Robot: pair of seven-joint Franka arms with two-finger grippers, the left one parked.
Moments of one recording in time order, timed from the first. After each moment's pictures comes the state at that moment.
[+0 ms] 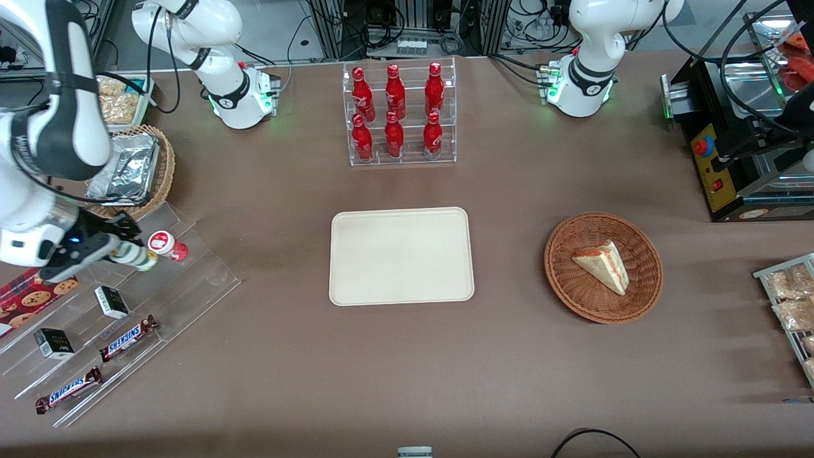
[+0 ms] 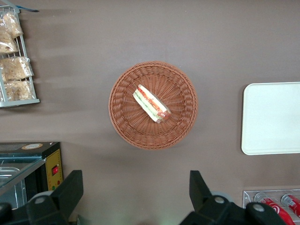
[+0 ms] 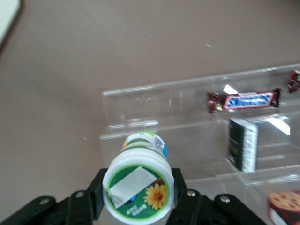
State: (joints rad) arm 0.02 0.06 -0.12 -1.99 0.02 2.04 -0.68
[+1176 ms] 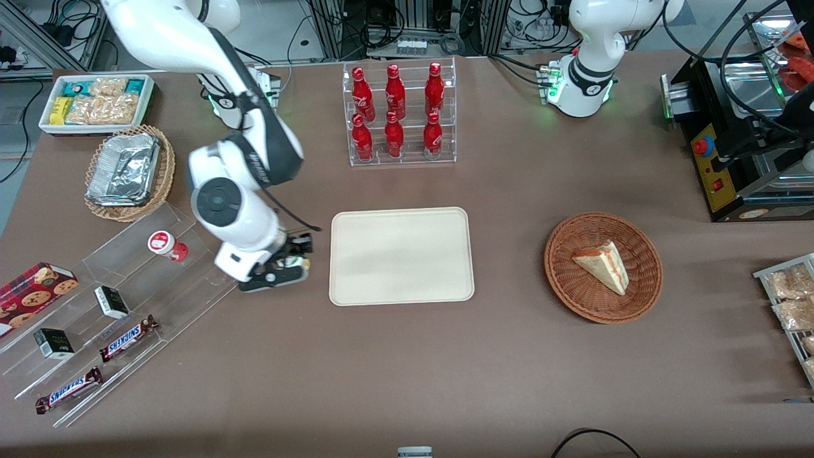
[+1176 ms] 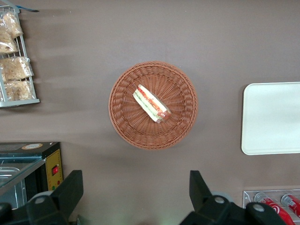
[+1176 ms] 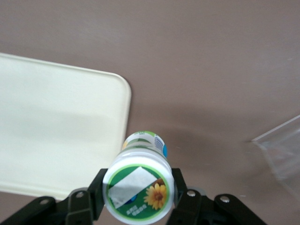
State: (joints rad) arm 0.55 0.38 -0.12 -1.74 0.07 2.04 0.26
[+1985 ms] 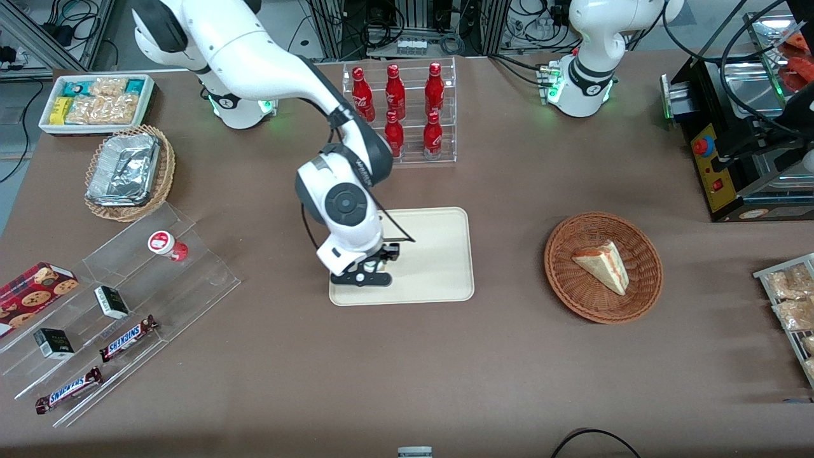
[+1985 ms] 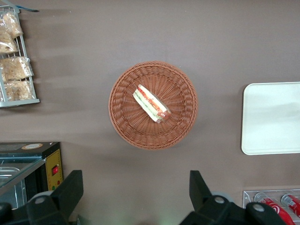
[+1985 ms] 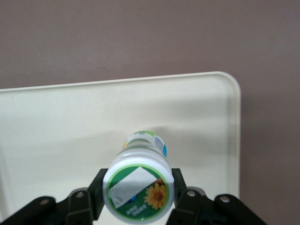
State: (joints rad) arm 0.75 0.66 -0.11 -1.47 0.12 2.11 0.69
